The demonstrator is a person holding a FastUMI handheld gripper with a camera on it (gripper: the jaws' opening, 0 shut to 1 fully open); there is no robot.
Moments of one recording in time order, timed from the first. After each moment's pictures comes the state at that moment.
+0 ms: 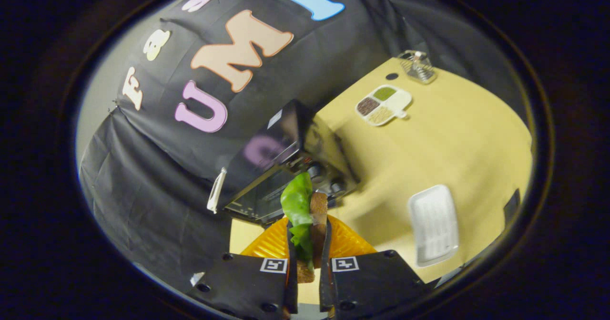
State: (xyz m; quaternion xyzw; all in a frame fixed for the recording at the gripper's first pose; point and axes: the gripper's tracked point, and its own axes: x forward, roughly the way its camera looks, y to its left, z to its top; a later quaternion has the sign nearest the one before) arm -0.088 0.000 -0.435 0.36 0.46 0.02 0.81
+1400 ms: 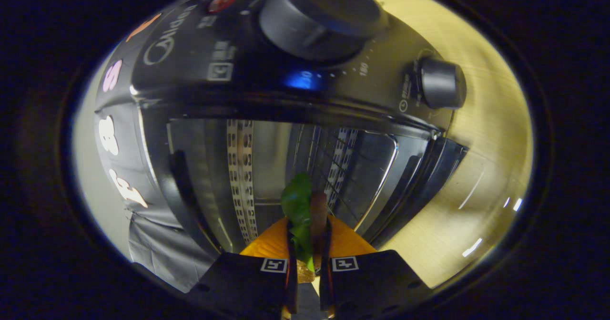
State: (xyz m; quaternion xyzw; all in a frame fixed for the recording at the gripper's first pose) arm 0.037 0.134 -0.565 0.64 0.34 -0.10 0.68
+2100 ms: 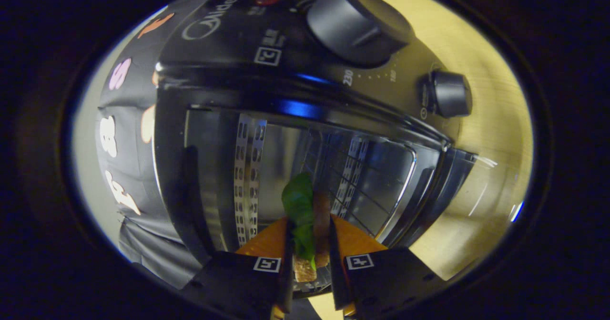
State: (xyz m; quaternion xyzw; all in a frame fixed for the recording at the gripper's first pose) arm 0.053 0.124 -0.562 0.61 0.30 -0.15 0.72
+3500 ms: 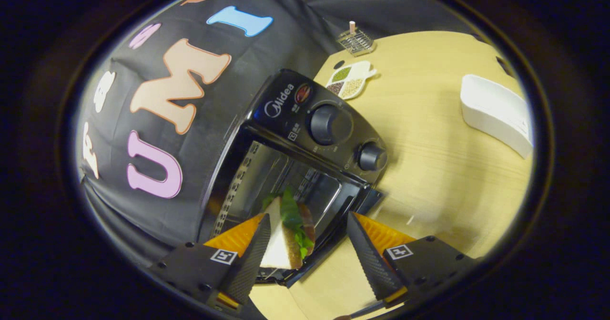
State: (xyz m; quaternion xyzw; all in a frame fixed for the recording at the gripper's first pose) arm -0.020 0.072 -0.539 0.45 0.34 -0.23 0.80
